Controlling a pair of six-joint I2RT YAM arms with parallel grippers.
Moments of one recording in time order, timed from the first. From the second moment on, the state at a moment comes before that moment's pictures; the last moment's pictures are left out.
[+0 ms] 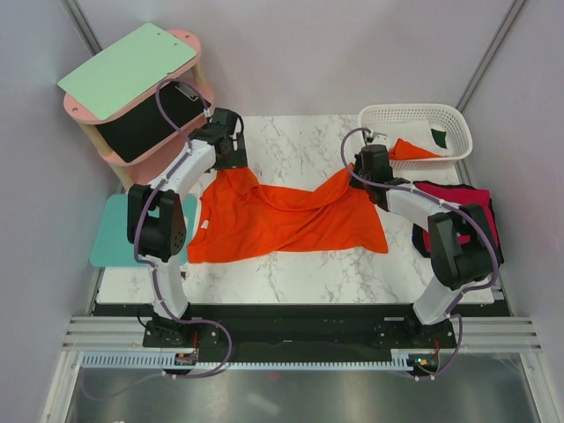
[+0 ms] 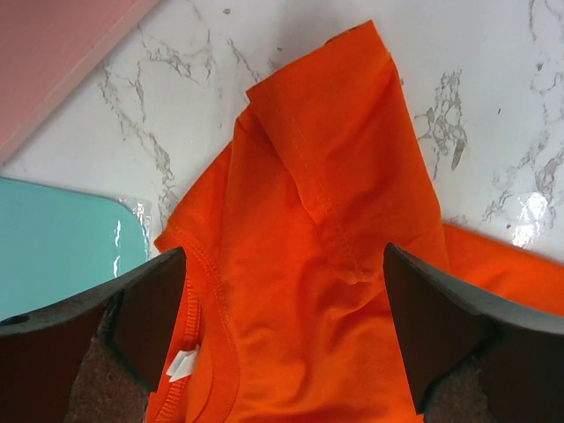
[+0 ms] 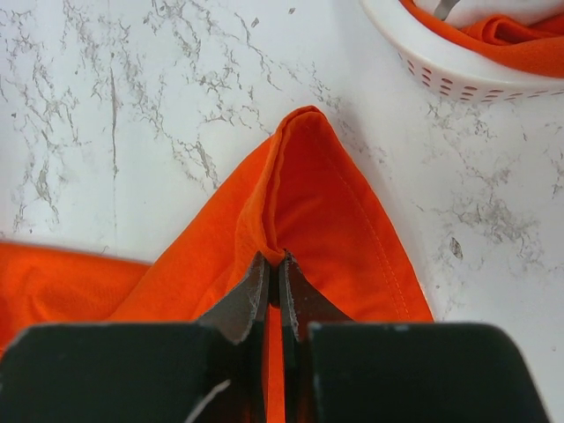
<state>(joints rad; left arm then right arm) -0.28 1.98 1.72 -0.72 -0.32 -0.35 0.30 1.70 1.03 0.08 0.16 0.42</state>
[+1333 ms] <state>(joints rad) -0.20 2.30 1.94 -0.57 -0.15 -0.34 0.30 1.77 1.03 0.11 0.11 0.43</state>
